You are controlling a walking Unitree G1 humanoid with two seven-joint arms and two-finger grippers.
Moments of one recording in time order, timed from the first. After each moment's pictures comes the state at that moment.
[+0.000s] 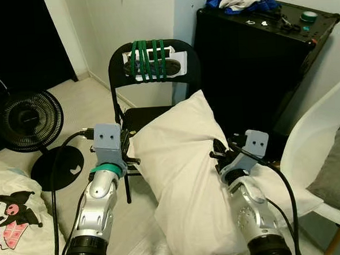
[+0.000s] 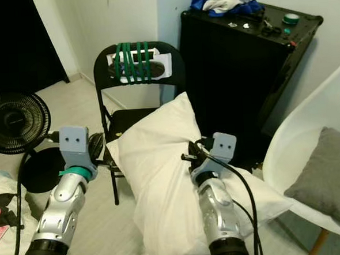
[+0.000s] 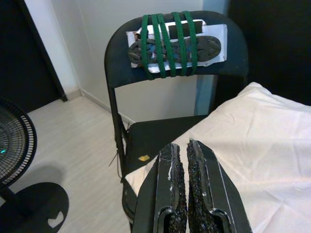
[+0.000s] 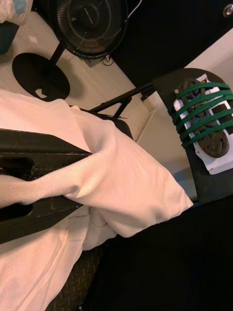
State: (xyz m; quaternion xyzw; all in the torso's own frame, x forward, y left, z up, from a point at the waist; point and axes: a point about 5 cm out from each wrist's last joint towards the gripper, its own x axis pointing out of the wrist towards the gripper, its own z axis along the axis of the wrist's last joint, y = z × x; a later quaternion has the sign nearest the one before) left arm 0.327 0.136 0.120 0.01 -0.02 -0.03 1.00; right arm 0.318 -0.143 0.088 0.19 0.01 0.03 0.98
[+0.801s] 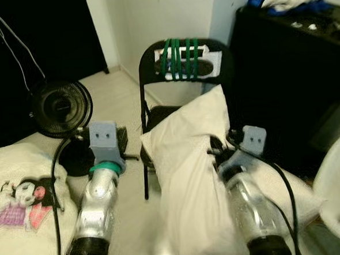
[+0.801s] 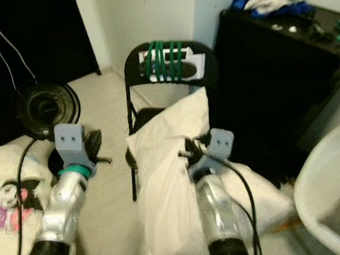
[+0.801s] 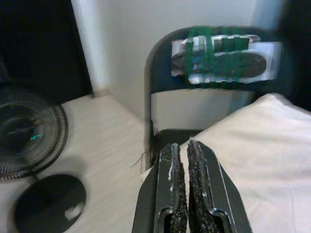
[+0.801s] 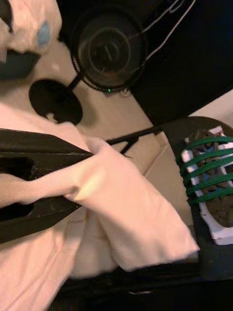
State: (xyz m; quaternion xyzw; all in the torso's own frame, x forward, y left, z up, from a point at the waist) left arm 0.329 0.125 0.127 -0.01 -0.04 -0.06 1.00; right arm 0.320 -0.142 0.095 0.19 -0.01 0.04 0.98
